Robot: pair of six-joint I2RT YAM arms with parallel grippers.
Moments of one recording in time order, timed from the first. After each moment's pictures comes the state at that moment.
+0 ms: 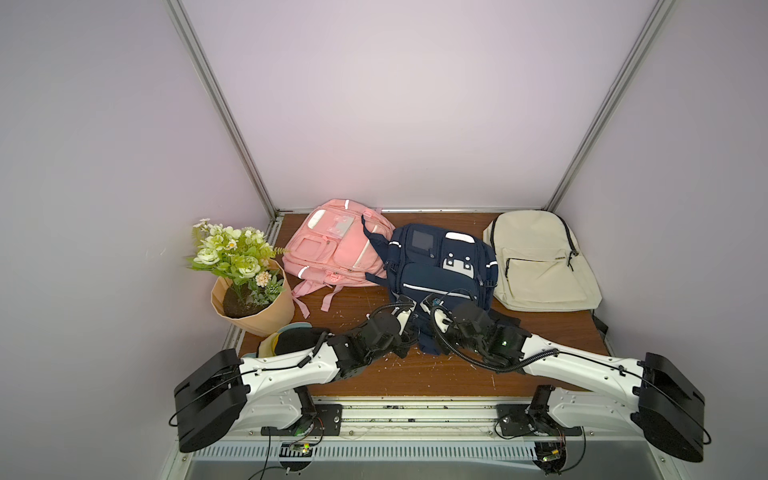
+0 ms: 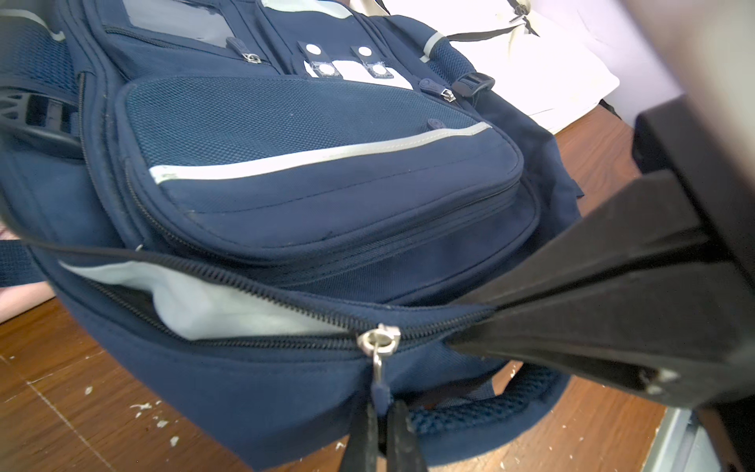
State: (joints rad) left arm -1.02 1.18 0.51 0.09 -0.21 -0.35; right arm 0.97 1.17 0.60 0.02 0.23 0.08
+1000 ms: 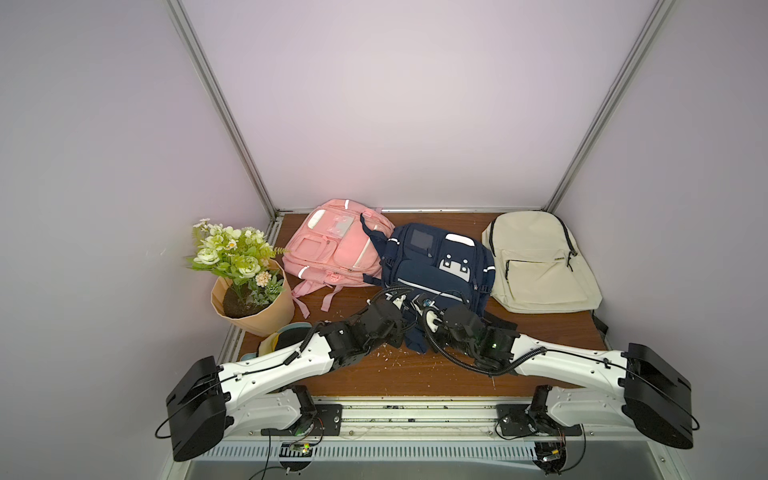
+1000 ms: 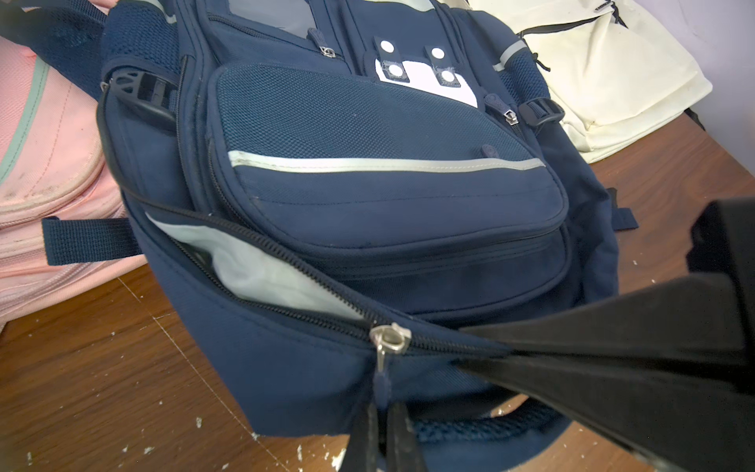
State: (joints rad) left arm -0.97 1.14 0.69 -0.26 -0.24 -0.41; right arm 1.04 1.25 0.62 0.14 0.31 0.07
